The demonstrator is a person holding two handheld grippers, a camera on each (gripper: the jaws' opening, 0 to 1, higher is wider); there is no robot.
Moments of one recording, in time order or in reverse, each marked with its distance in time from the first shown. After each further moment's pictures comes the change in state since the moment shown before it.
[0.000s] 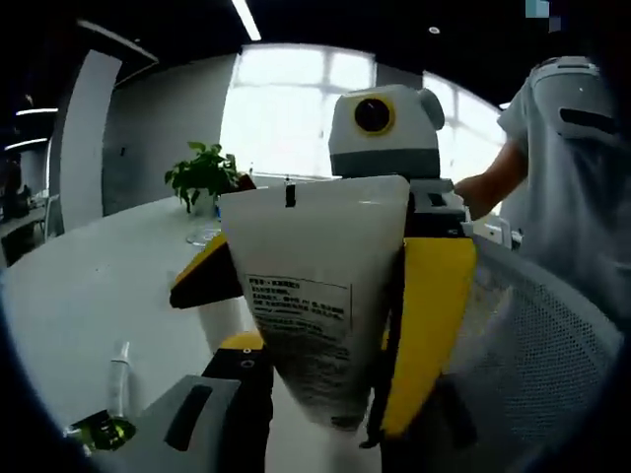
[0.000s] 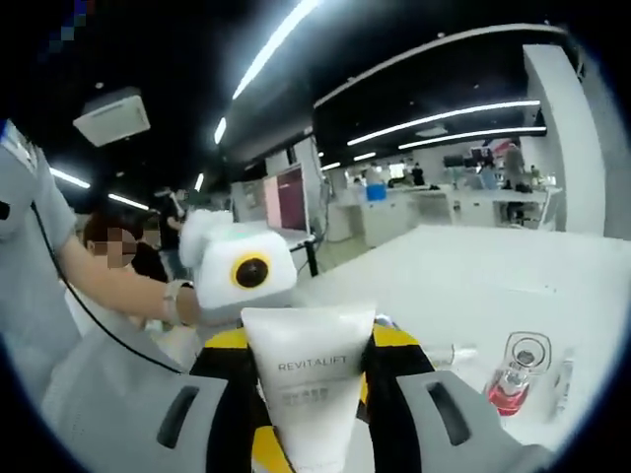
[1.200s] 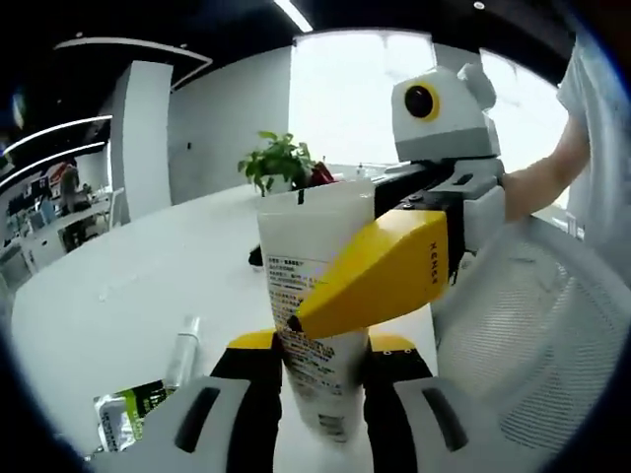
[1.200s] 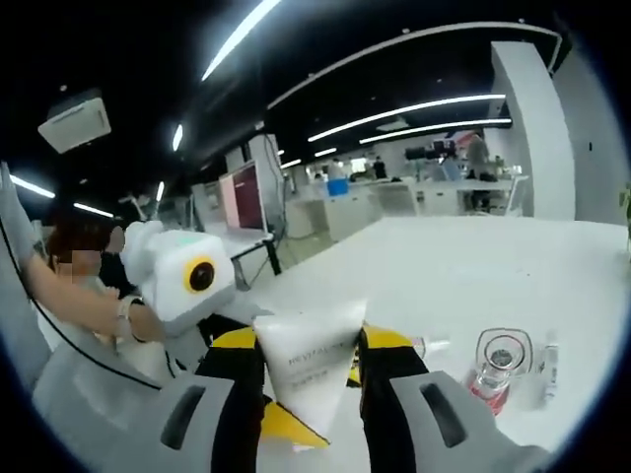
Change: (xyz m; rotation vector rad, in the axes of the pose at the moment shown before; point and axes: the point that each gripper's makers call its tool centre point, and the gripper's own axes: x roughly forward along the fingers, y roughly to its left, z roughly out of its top) left arm -0.021 0.035 -0.008 -0.043 0.009 0.206; right arm 0.003 -0.026 -0.001 0.059 0.012 -0.087
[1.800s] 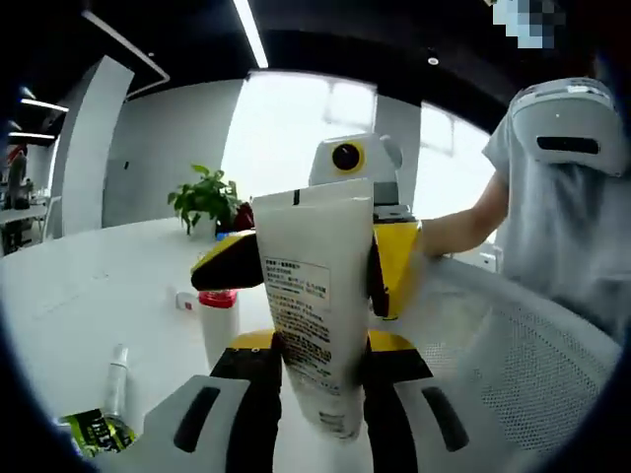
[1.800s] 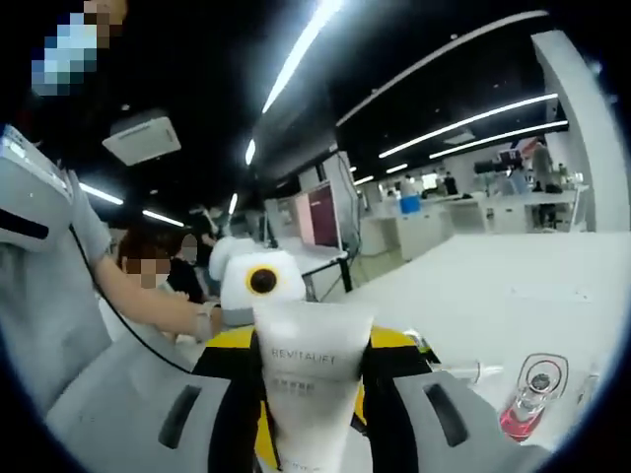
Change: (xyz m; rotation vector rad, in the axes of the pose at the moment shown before) left arm -0.012 -0.049 0.018 0.009 -0.140 -0.306; right arm -0.013 0.042 0.012 -0.033 -0.086 0.291
